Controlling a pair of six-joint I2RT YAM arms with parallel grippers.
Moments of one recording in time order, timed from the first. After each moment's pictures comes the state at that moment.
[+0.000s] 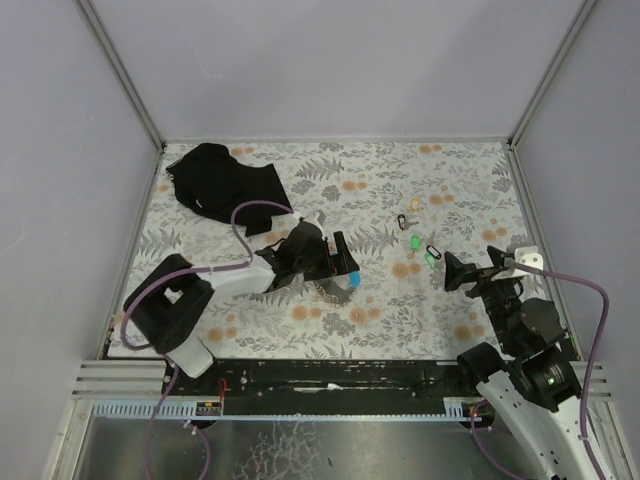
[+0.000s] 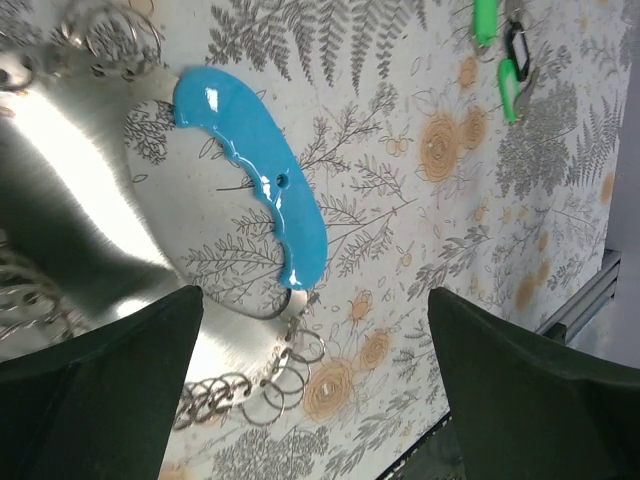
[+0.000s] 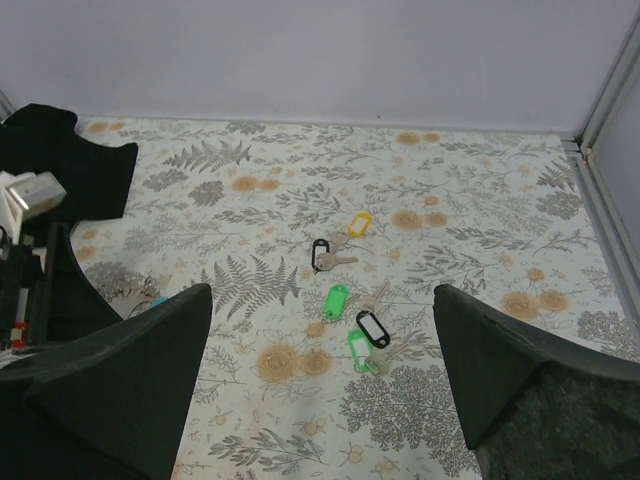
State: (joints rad) left arm -0.75 1.67 0.80 0.18 0.15 -0.90; right arm 0.45 0.10 0.56 -0.42 0.29 0.06
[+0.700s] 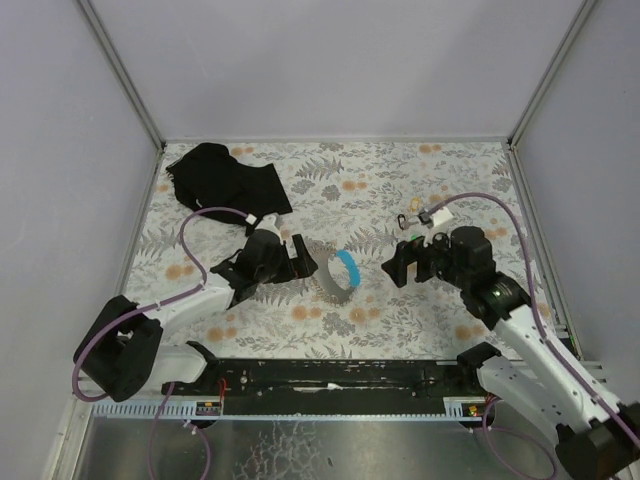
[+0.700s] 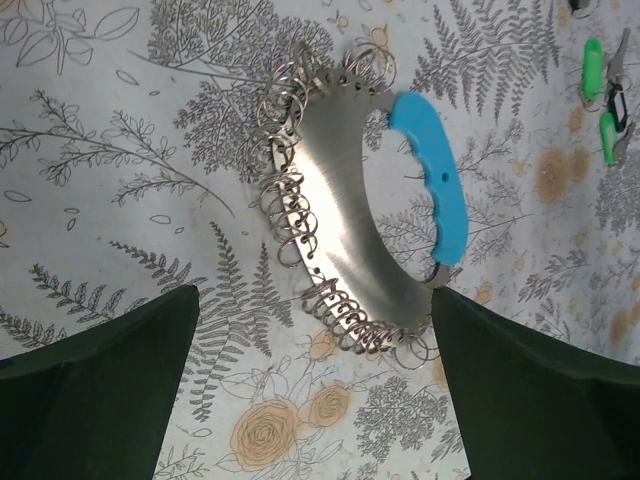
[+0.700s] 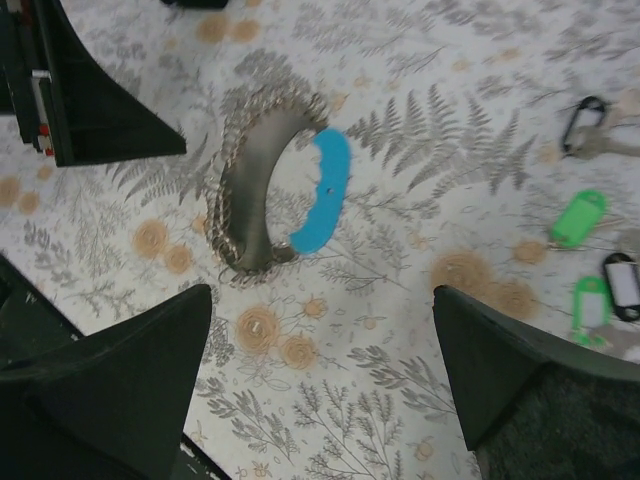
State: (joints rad) left arm -0.61 1.28 0.57 0.02 0.01 -0.74; right arm 0.45 0.72 0.66 -0.38 -0.20 0.17
